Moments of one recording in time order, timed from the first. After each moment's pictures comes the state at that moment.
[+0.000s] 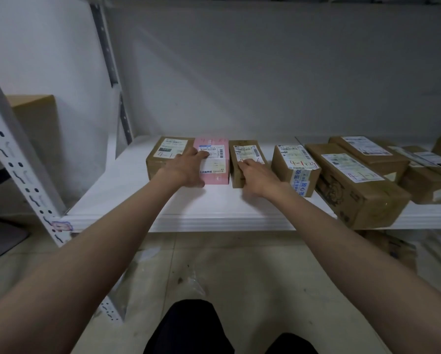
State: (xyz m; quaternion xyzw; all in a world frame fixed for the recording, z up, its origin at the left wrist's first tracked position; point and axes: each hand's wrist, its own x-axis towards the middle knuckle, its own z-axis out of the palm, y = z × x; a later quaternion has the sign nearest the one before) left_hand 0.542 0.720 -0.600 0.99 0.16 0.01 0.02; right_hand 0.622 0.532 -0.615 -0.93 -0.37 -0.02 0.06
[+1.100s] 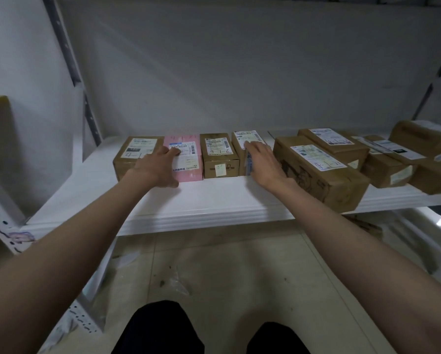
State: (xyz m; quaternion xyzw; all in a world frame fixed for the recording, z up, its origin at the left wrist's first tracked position) left_hand 0.540 0.713 -0.602 0.99 0.16 0.02 -0.02; right_hand 0.653 0.465 -0.620 -0.93 -0.30 -0.13 0.17
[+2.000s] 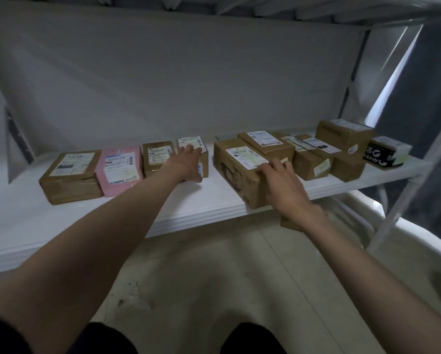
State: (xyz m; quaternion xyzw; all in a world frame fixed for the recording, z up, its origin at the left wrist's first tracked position) left_hand 0.644 0.546 -0.584 1.00 0.01 0.04 -0.02; right_hand 0.603 0.286 -0.606 -0.96 -0.18 -0.17 0.09
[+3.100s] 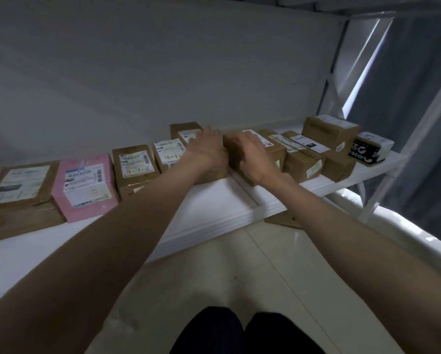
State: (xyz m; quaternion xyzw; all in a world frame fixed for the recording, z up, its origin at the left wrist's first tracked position) left_hand 0.701 0.482 -0.551 0.99 -0.04 0.10 0.07; right_hand 0.710 0.336 -0.584 -0.92 -0.23 -0.20 0.23
